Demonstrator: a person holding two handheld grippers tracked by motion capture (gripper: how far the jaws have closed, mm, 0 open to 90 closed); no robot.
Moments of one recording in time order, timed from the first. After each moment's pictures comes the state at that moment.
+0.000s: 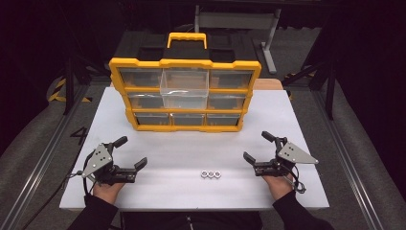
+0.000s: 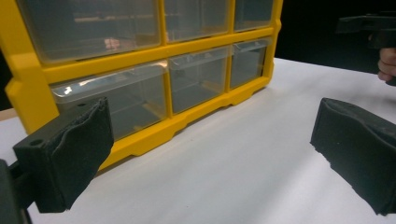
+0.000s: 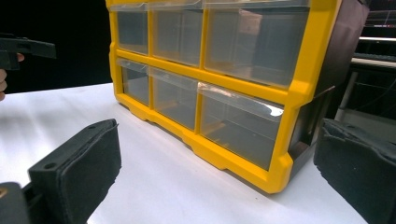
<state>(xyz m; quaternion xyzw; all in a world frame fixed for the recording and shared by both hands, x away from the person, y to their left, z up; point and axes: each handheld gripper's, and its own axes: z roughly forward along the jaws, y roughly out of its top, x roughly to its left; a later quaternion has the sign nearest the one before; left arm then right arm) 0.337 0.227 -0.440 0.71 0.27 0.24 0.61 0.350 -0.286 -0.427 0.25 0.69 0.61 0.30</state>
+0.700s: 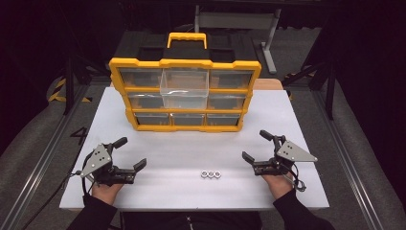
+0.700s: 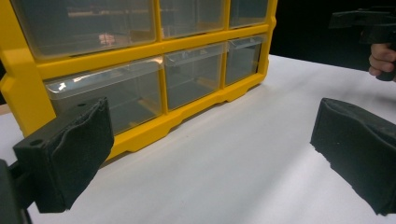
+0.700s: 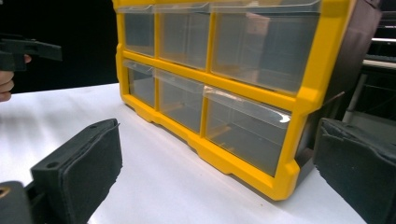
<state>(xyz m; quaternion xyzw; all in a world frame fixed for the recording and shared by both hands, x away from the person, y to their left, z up) 0.335 0.230 -0.438 0.71 0.28 0.24 0.60 0.352 -0.283 -0.421 0.24 0.70 0.61 0.29</state>
